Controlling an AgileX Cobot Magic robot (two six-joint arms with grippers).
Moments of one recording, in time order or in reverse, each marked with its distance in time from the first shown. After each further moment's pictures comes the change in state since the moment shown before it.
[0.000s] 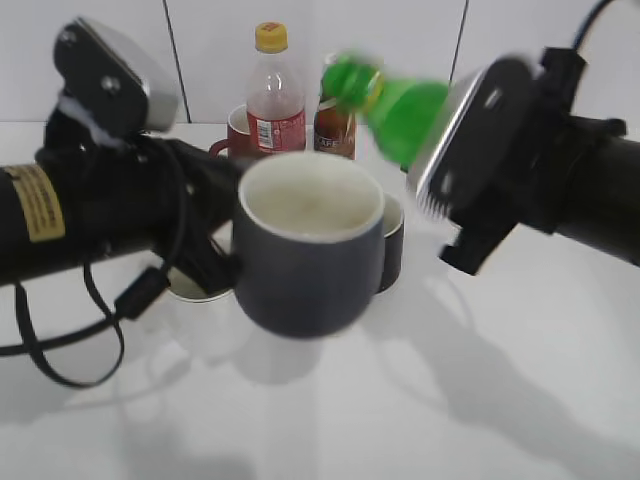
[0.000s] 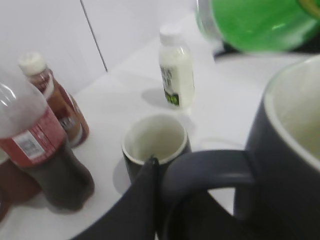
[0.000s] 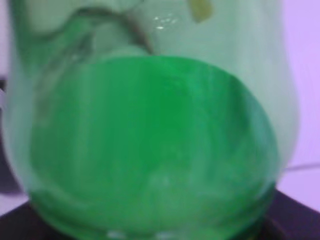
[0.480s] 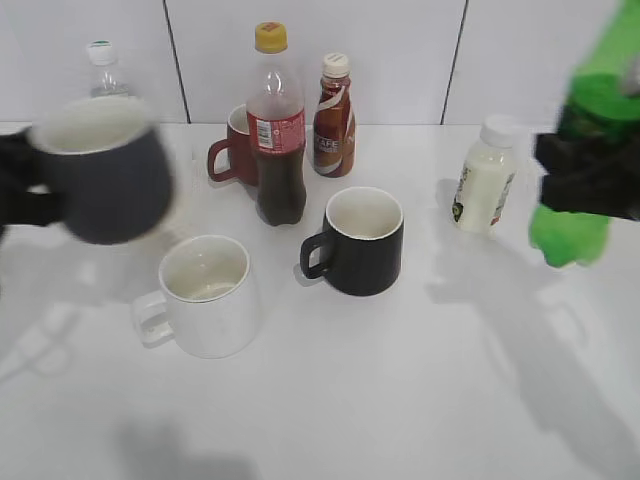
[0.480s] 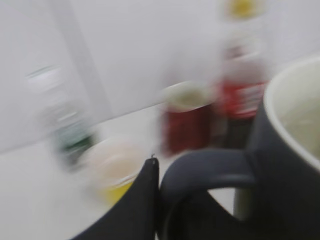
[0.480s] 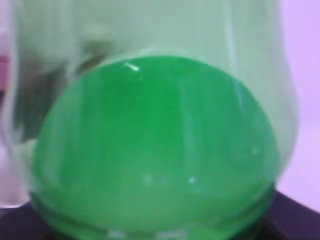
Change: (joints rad) left arm 0.478 -0.042 0.187 -0.198 -0.210 0.112; right arm -0.319 -0.053 0.153 -0.170 -0.114 1.068
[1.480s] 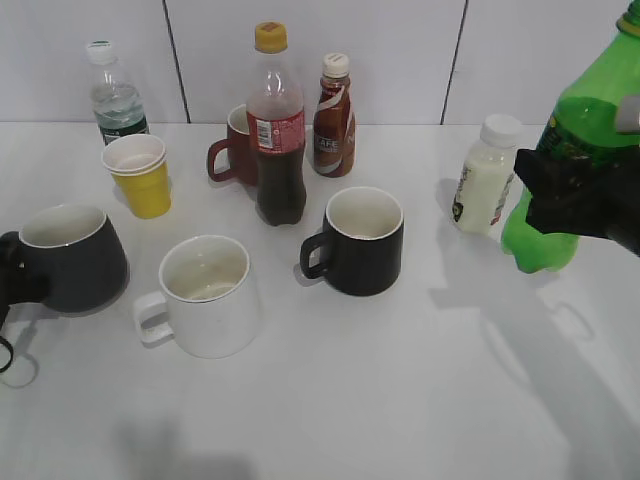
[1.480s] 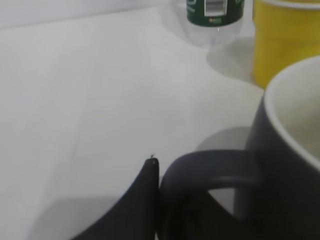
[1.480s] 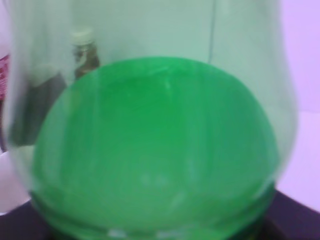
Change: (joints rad) left arm 0.315 0.693 0.028 0.028 -0.581 0.051; right arm -0.118 0.165 0.075 -0.382 -0.304 0.343
